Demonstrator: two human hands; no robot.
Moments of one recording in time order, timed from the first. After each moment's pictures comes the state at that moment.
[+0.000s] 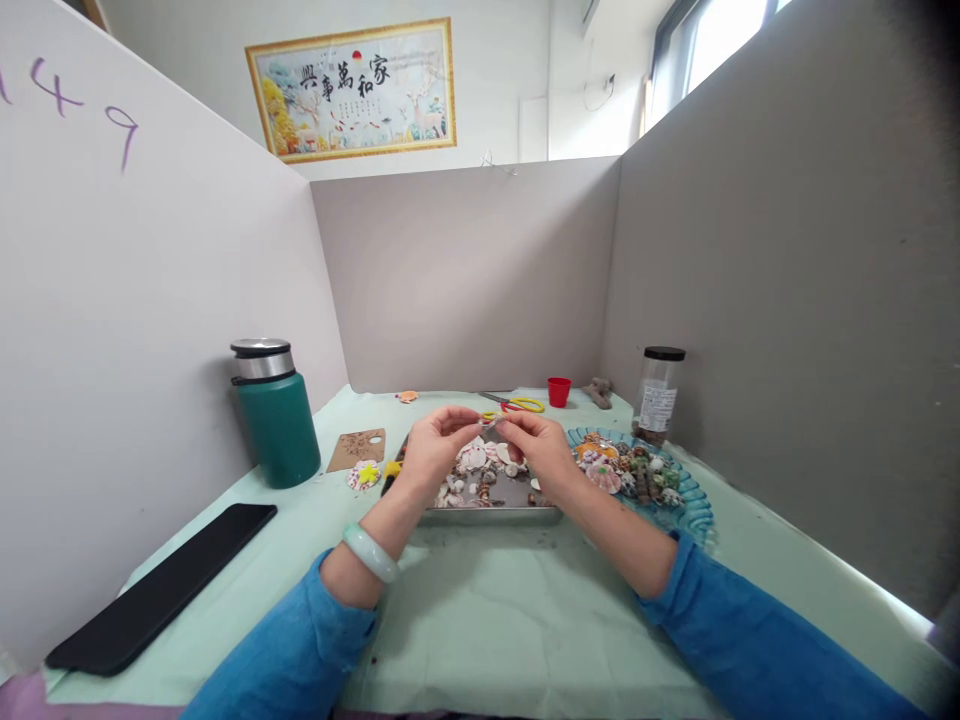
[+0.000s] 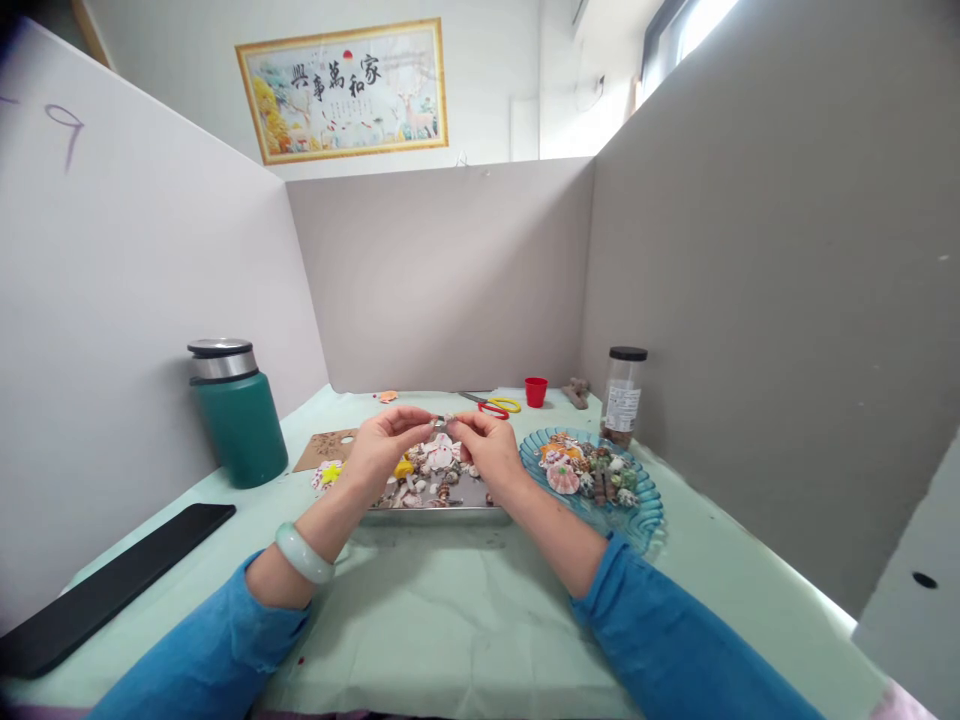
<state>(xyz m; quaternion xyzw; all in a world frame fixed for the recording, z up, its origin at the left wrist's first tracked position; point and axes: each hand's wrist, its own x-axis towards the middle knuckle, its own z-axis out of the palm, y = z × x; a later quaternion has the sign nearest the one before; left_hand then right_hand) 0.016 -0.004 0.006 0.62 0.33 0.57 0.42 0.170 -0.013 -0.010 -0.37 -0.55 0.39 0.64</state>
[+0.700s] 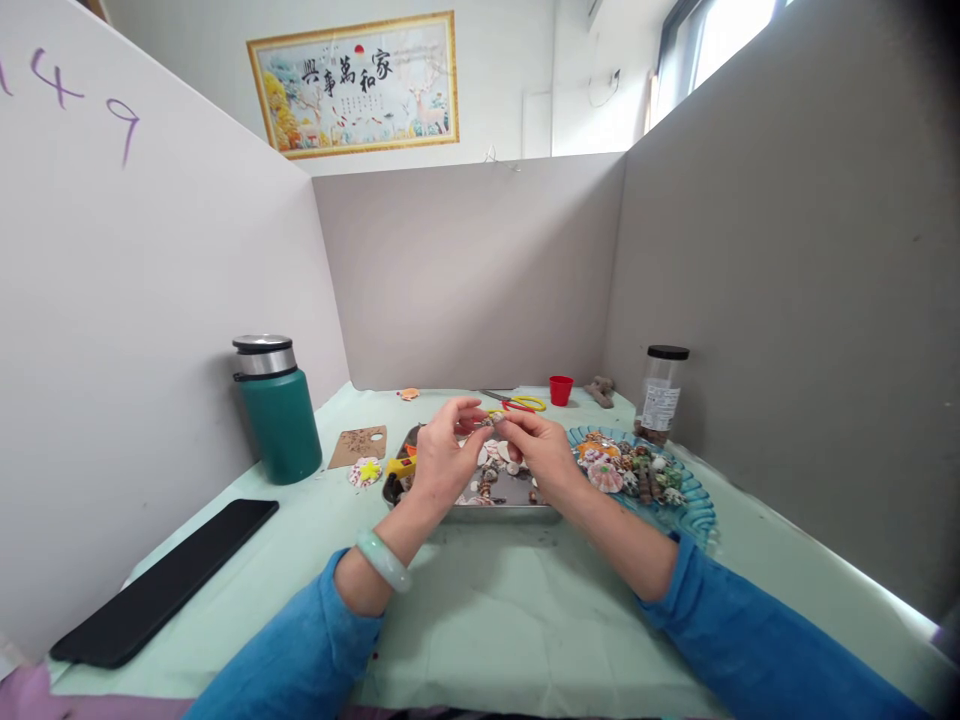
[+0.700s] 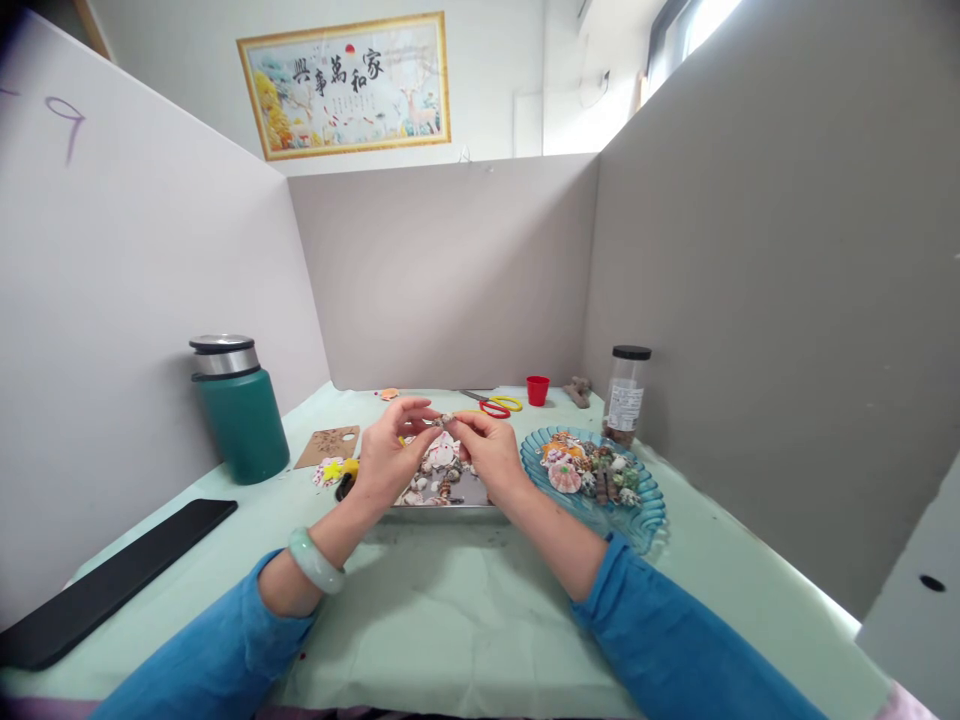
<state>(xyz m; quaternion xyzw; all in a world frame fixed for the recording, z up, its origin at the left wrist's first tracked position) 0.025 -0.018 0.002 0.71 0.34 0.59 0.15 0.166 -0.013 -0.015 -0.35 -0.55 0.39 0.65</state>
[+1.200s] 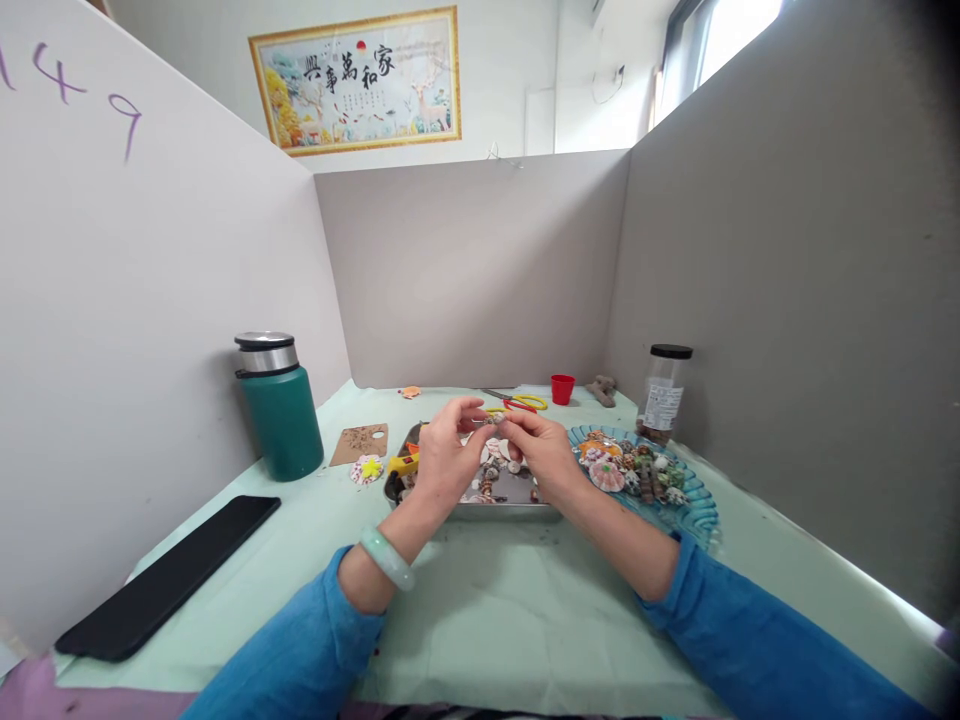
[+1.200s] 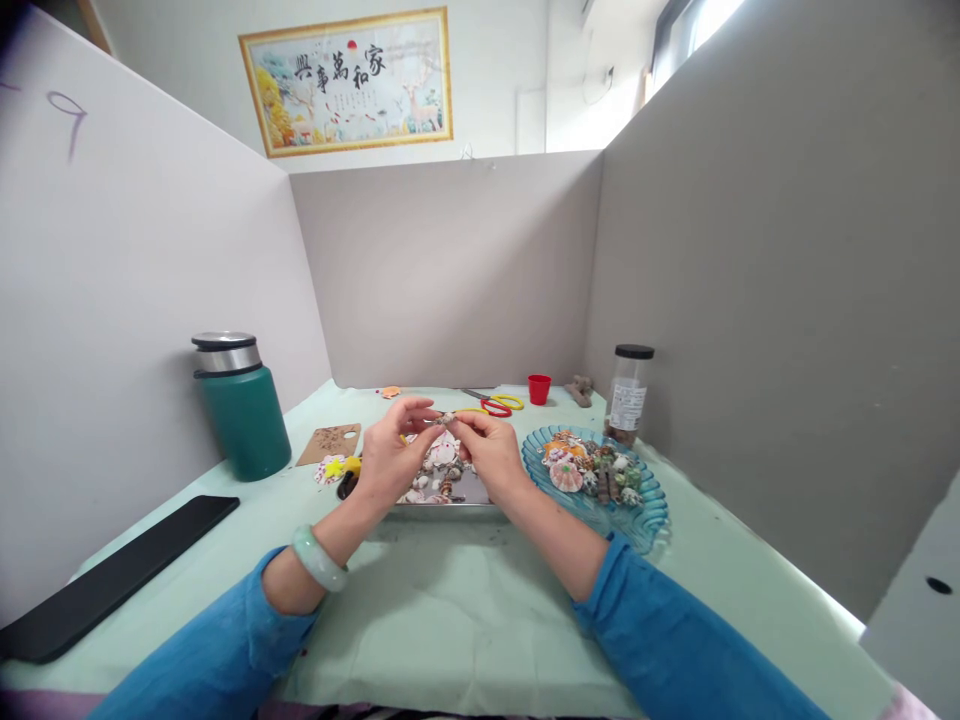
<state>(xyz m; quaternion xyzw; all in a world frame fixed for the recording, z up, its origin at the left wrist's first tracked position) 0.027 -0.022 0.004 0.71 0.36 0.59 0.13 0.165 -0.015 -0.015 -0.35 -0.55 0.39 0.65</state>
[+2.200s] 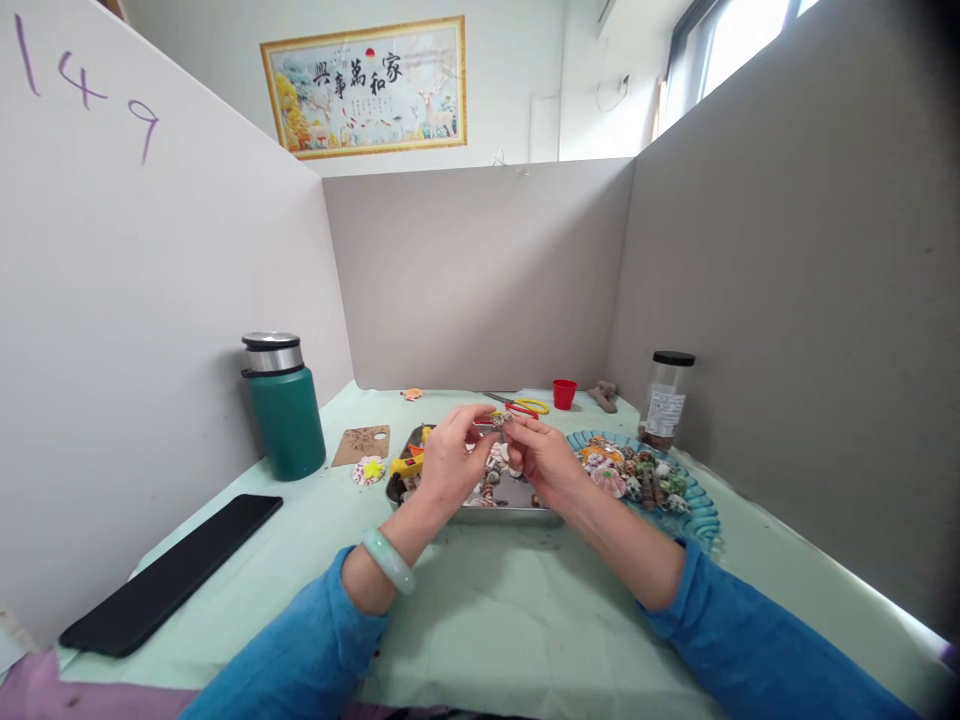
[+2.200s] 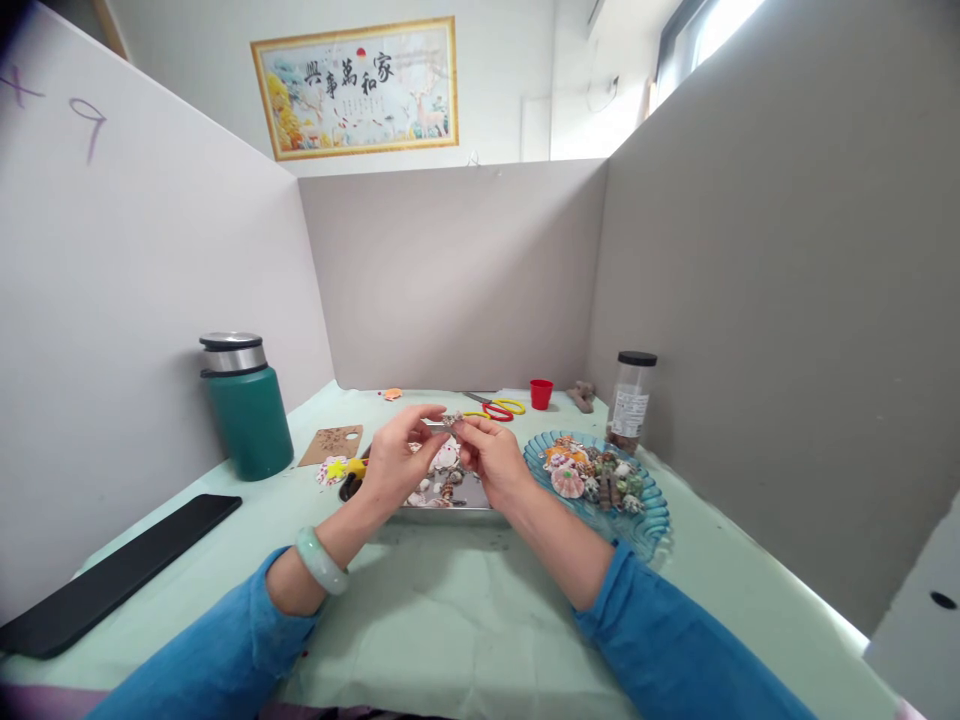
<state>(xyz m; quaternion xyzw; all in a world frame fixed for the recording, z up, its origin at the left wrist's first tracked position) 0.025 -0.018 0.000 0.75 0.34 0.56 0.11 0.164 -0.016 -0.010 -0.29 -0.45 0.57 0.63</state>
